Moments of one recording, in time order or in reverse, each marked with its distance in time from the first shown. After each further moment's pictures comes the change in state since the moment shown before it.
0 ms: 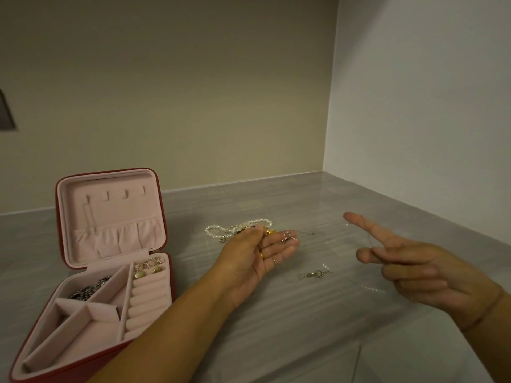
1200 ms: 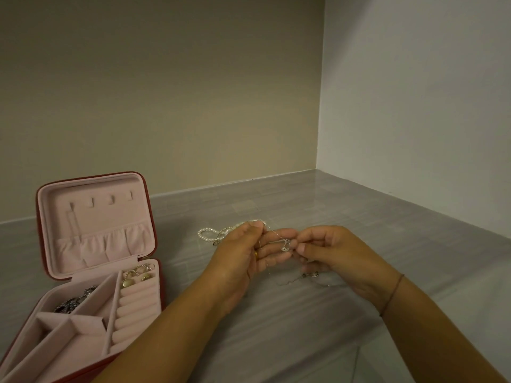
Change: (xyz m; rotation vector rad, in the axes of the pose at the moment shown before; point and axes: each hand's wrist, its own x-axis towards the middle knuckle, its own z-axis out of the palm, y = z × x) left_hand 0.002 -0.002 -0.003 0.240 -0.103 0.097; right_hand 0.088 0.032 0.048 -0.686 0.669 -0.187
